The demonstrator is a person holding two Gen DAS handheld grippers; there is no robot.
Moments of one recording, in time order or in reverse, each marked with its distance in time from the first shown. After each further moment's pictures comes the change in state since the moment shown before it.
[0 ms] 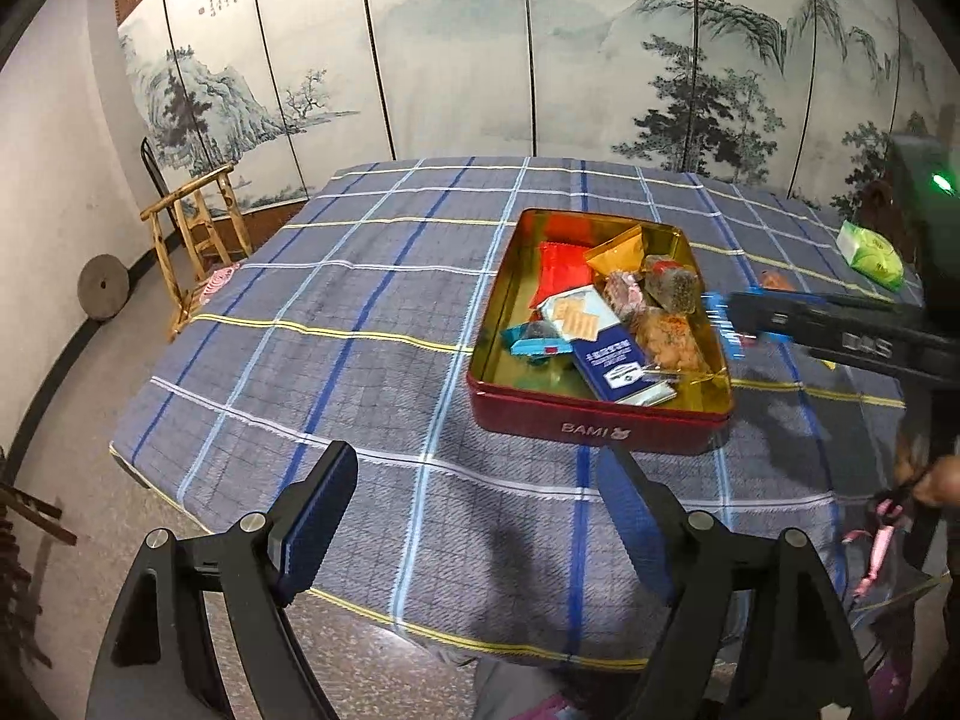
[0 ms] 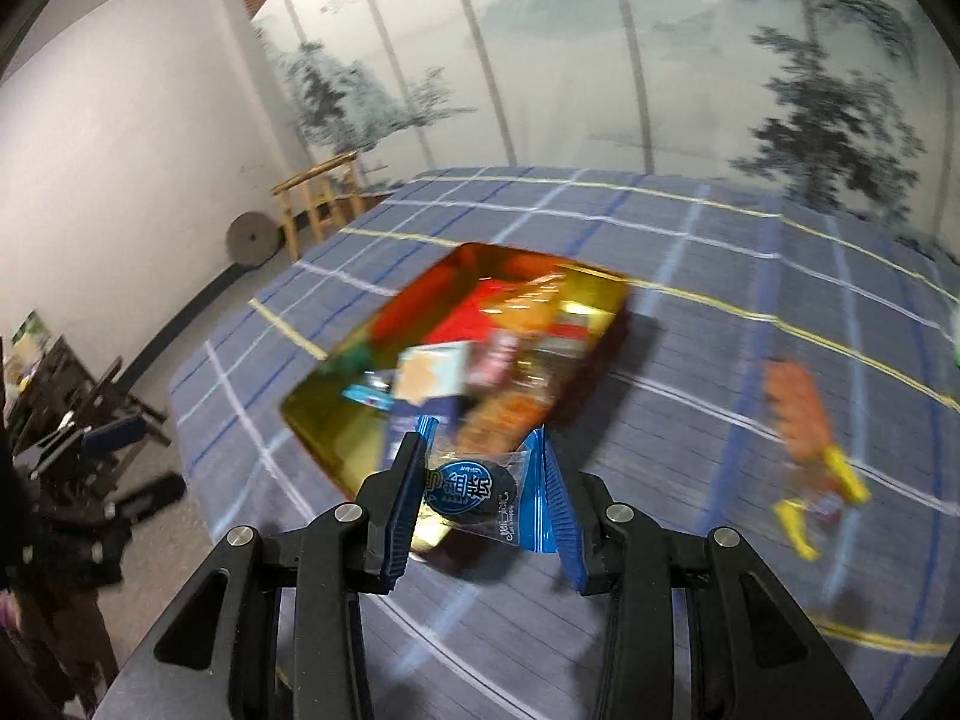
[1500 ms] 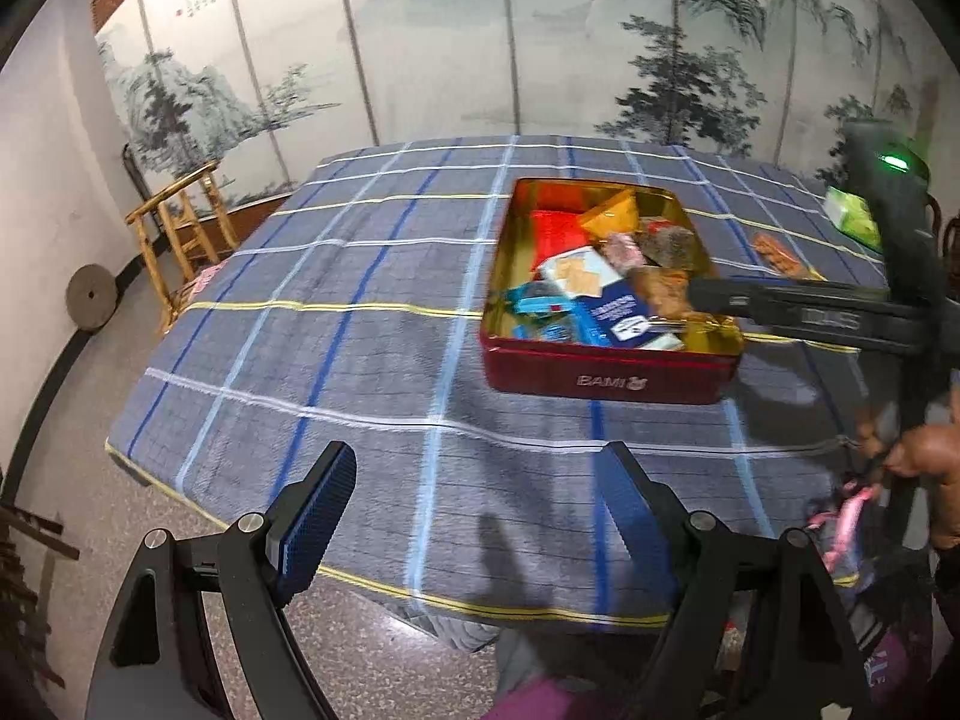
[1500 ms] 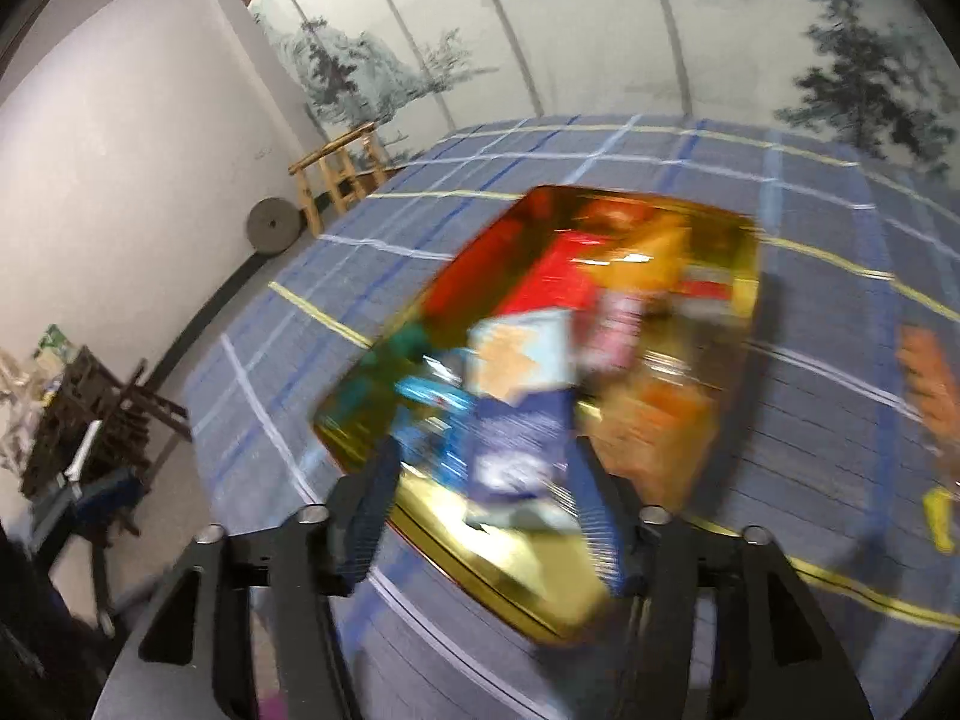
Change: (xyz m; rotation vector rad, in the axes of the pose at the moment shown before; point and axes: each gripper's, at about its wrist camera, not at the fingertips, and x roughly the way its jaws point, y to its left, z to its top) left arm 0.000 0.005 -0.020 0.054 0.031 -0.051; right arm 0.030 0.007 -0.017 0.058 0.011 0.045
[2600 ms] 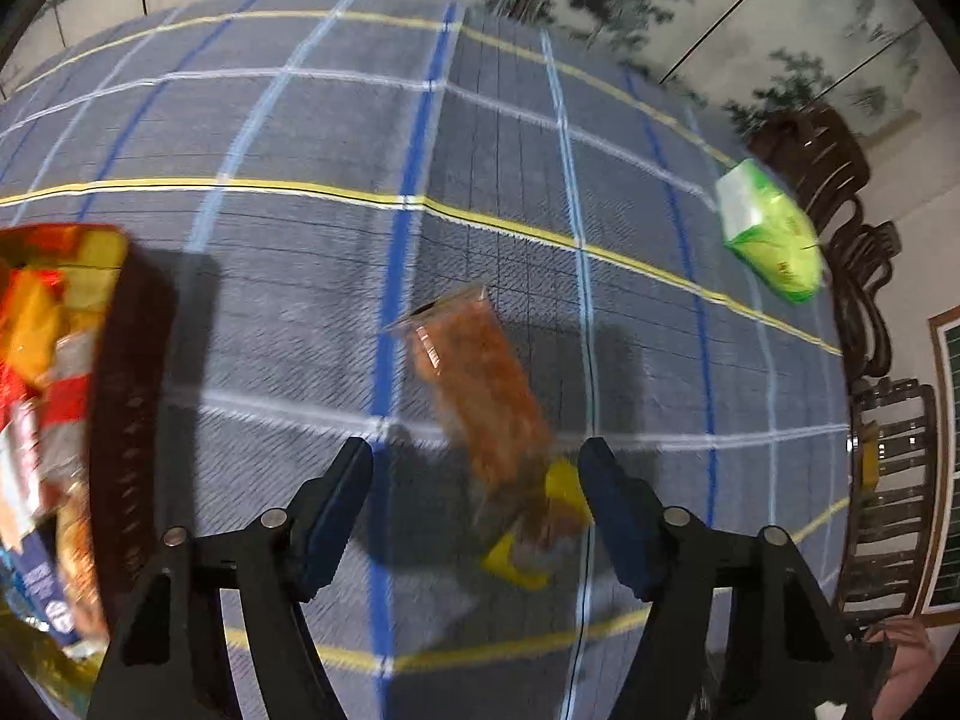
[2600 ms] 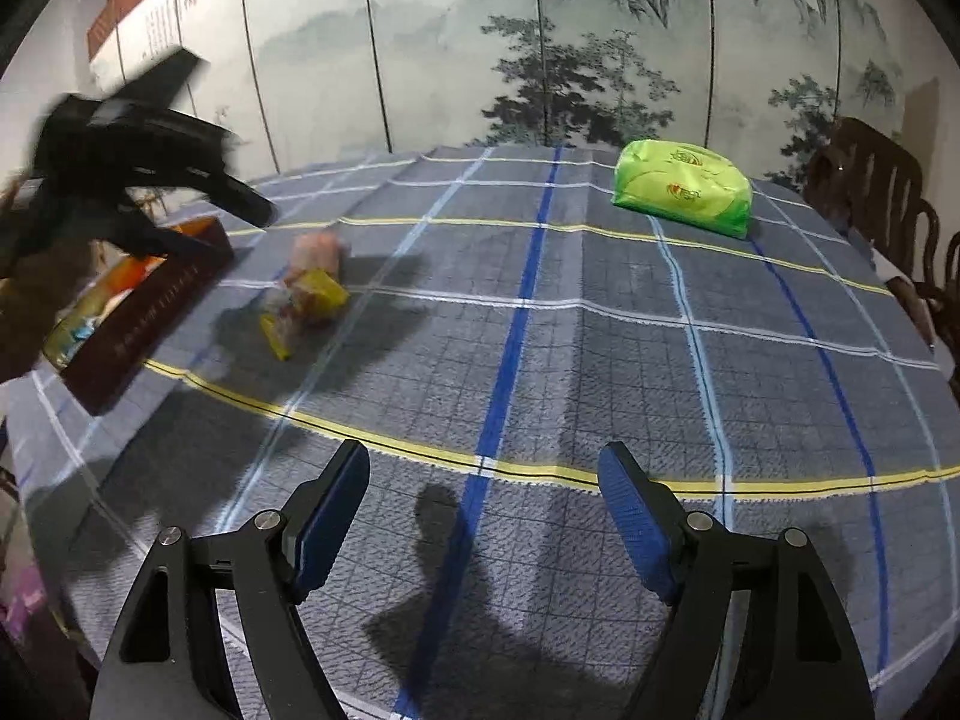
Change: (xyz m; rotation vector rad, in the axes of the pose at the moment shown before) left arm 0.214 -0.280 0.192 -0.088 0.462 -0.403; right arm -0.173 -0.231 -0.123 0.128 -0.141 -0.479
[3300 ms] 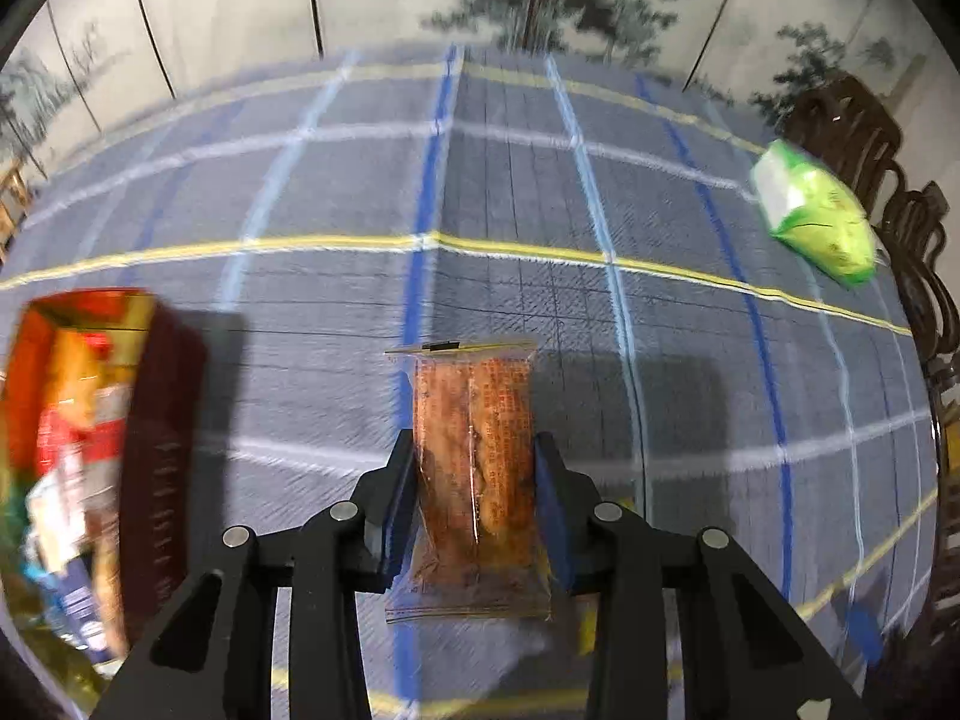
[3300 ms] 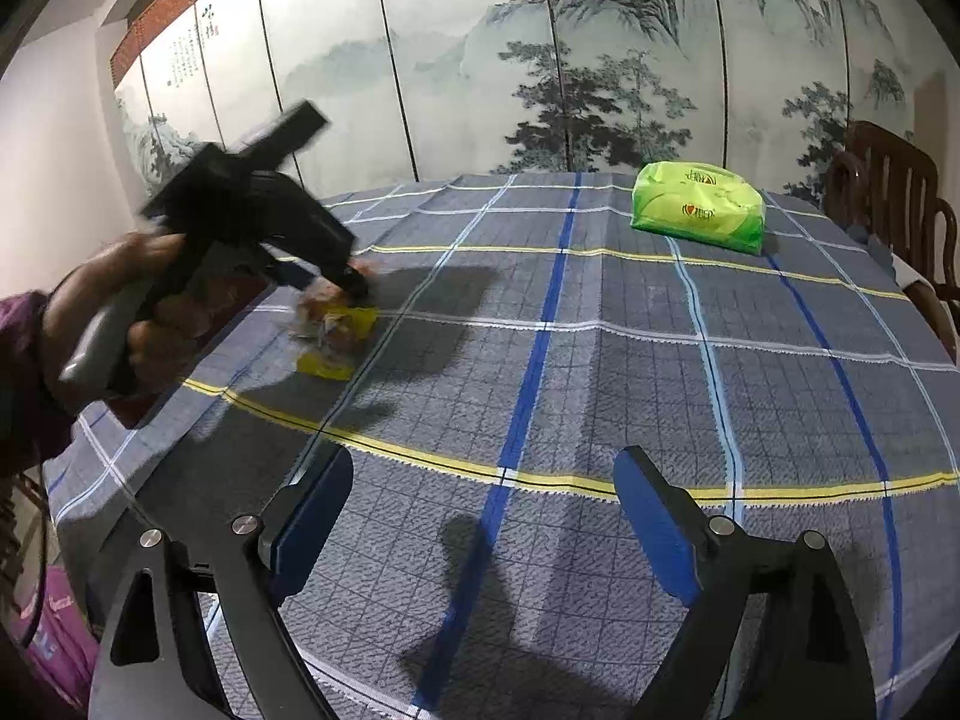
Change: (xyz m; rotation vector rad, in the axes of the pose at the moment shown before) left arm -0.008 -0.015 -0.023 0.113 -0.164 0.187; right arm -0.011 -0.001 -0.006 0.012 -0.050 0.061
